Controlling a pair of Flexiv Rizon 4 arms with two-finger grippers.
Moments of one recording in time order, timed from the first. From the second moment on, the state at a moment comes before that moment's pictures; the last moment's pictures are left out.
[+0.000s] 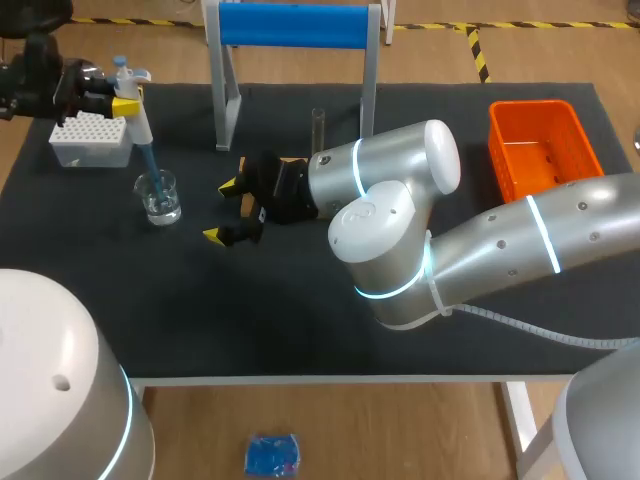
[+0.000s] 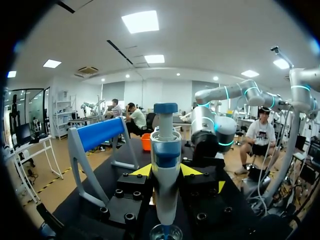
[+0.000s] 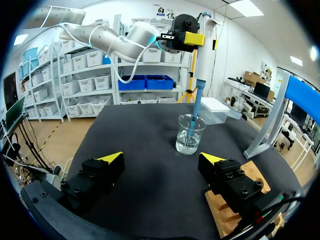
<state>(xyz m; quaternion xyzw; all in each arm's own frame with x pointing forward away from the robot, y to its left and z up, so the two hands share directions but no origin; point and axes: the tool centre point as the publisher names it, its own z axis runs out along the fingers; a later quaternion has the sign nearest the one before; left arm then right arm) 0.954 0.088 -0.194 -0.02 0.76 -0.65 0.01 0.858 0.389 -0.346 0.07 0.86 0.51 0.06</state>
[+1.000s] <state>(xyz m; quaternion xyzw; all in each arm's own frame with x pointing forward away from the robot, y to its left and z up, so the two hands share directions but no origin) 0.954 0.088 -0.194 -0.02 0.76 -0.65 0.01 0.837 0.386 -0.222 0.00 0.83 0.53 0.16</state>
